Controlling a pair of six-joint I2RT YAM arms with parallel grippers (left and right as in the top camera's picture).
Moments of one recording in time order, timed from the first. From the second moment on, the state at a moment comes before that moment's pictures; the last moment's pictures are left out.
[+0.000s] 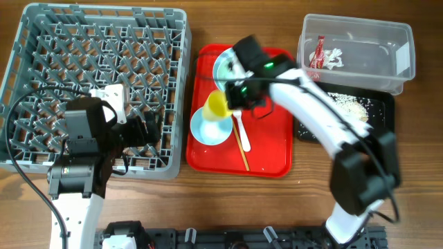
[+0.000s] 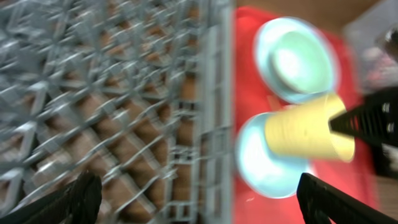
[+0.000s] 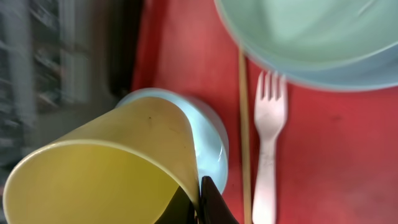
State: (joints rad) left arm 0.03 0.95 0.86 -0.72 0.29 -0.16; right arm 0.49 1.88 1.54 -0.91 -0.32 0.39
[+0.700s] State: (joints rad) left arm 0.03 1.20 0.87 0.00 1.18 -0.36; right arm 0.27 1.70 1.58 -0.78 -1.14 0.34
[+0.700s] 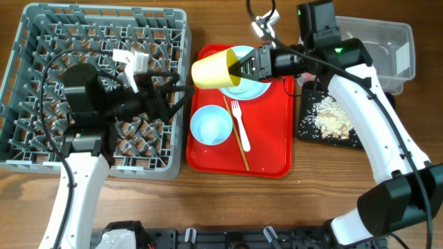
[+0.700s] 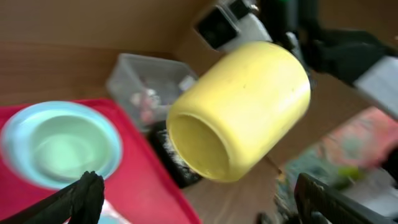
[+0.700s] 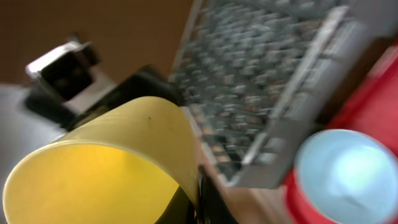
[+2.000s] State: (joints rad) left arm -0.07 1.22 0.87 0.53 1.40 -0.60; right arm 0.33 1.70 1.58 -0.76 -1.40 0.36
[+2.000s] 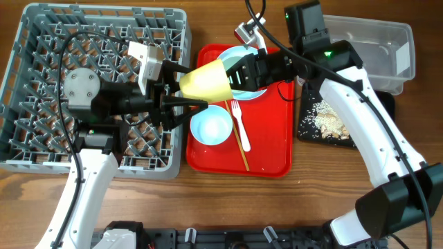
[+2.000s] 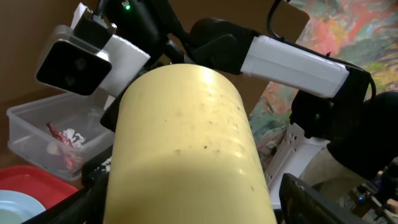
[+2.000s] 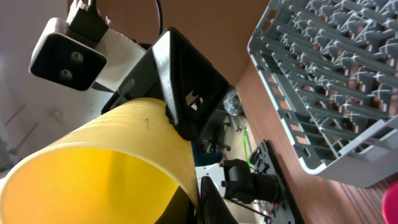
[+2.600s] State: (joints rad) left arm -0.07 1.22 0.87 0.57 1.39 -0.66; right arm 0.34 1.70 1.58 -0.76 -1.42 0.36
